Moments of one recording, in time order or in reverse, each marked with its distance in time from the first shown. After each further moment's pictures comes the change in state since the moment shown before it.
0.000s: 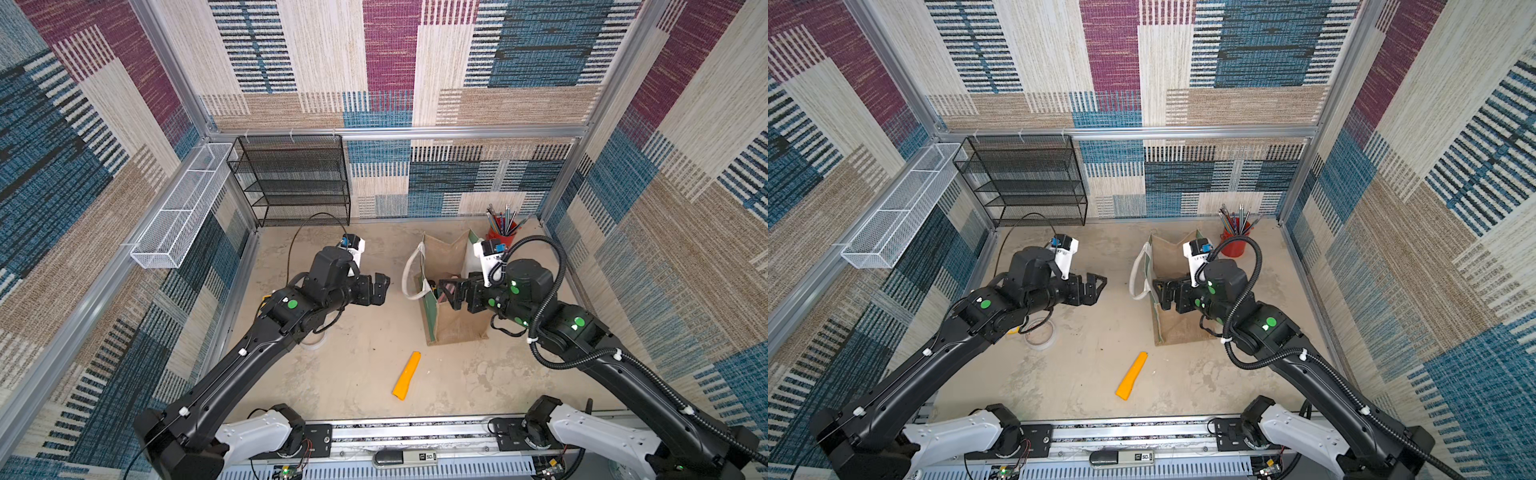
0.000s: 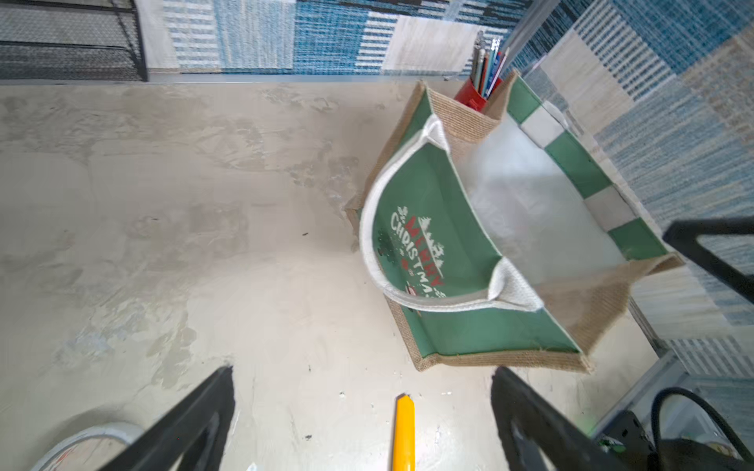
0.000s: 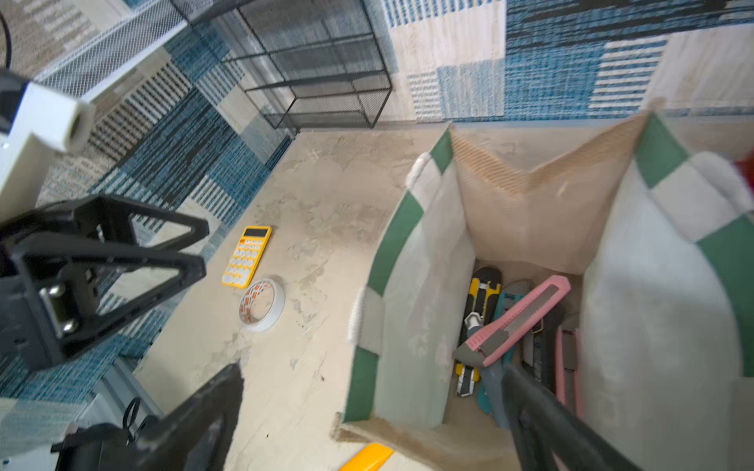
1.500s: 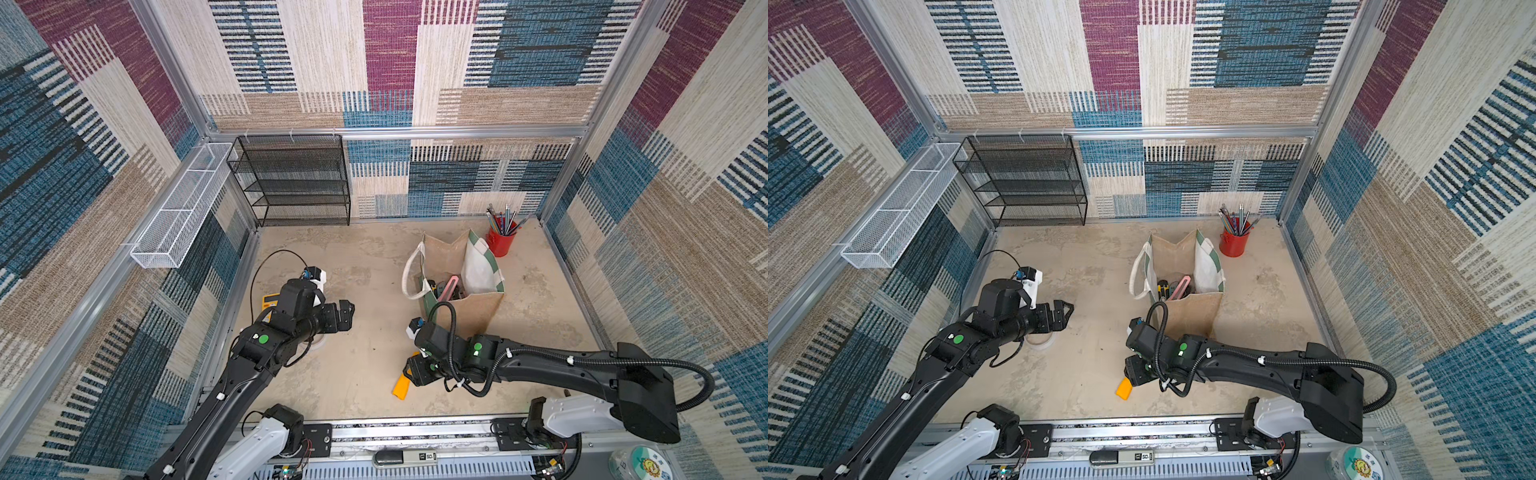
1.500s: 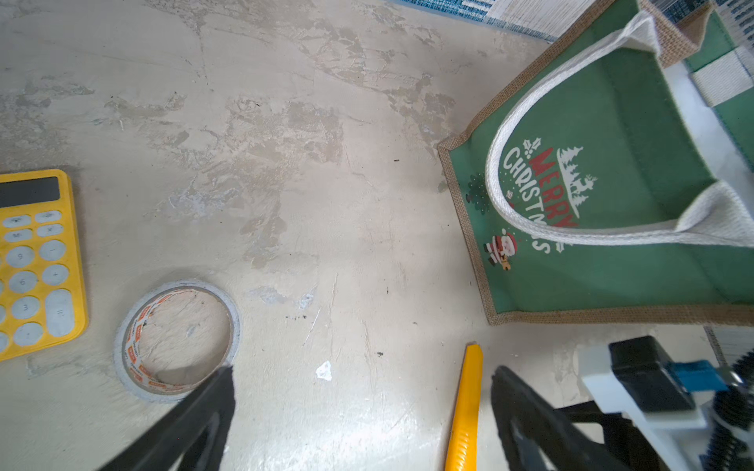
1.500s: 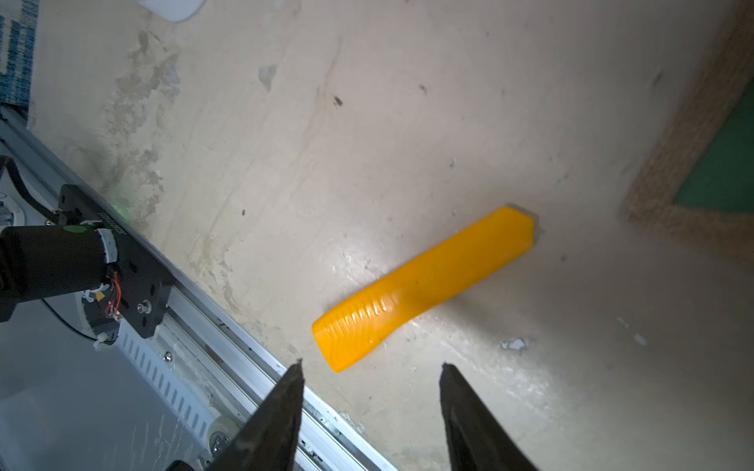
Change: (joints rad) left arm 0.201 -0.237 -0.286 -0.078 0.077 -0.024; right arm 0.379 0.348 -0.327 0.079 -0.103 0.347
